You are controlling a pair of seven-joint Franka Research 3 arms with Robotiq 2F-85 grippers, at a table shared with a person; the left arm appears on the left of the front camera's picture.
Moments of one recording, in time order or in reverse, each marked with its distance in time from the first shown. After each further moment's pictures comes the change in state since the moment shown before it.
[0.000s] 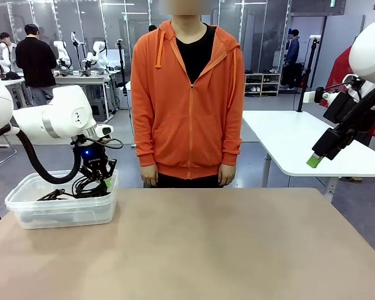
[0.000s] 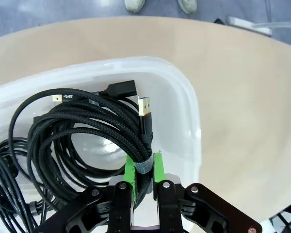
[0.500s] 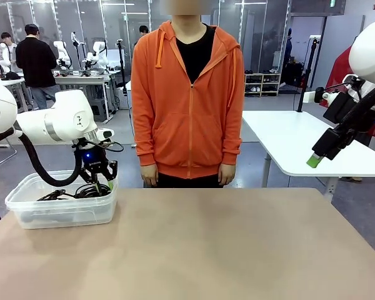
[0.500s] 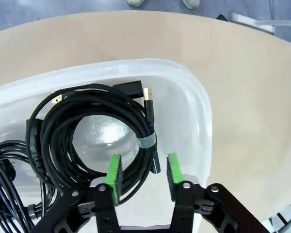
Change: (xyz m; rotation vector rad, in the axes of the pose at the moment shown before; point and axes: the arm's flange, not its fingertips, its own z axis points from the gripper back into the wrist) left arm 0.002 0.002 -0.009 0.001 0.024 0.006; right arm 0.000 0.000 0.000 0.000 0.000 0.000
